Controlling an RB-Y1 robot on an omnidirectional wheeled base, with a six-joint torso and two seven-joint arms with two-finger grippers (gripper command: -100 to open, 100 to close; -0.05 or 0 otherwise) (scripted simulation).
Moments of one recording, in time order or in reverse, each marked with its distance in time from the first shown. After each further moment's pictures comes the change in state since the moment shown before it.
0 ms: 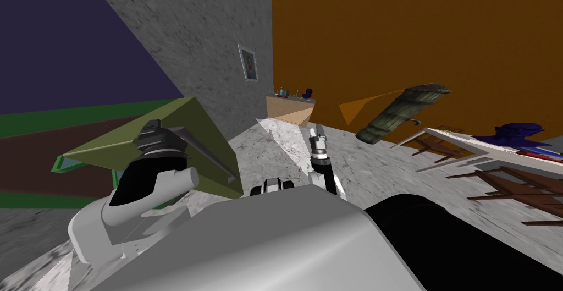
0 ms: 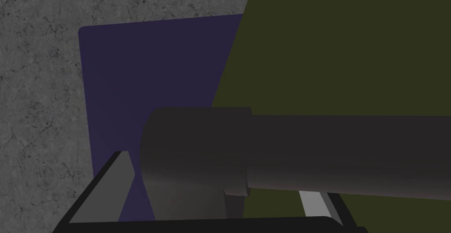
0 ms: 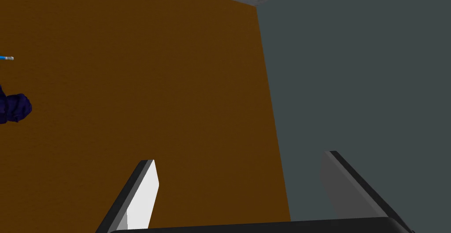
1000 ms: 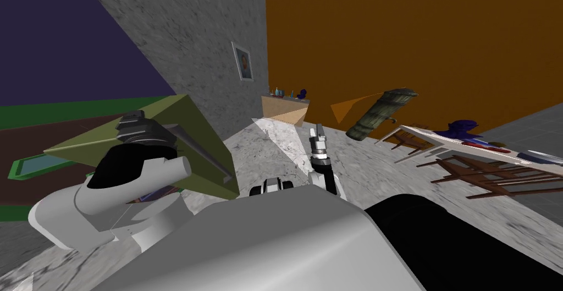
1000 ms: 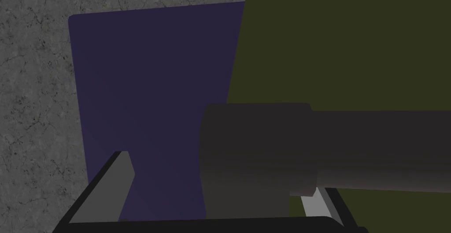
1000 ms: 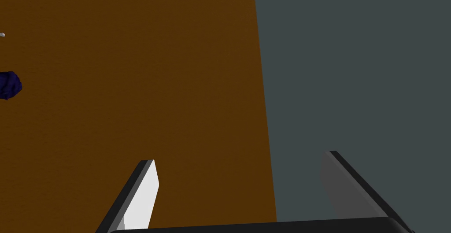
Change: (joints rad) left arm -0.178 0.136 0.036 -0.006 -0.055 0.268 0.022; right arm 0.000 0.000 0.000 0.000 0.000 0.000 0.000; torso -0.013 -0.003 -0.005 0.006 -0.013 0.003
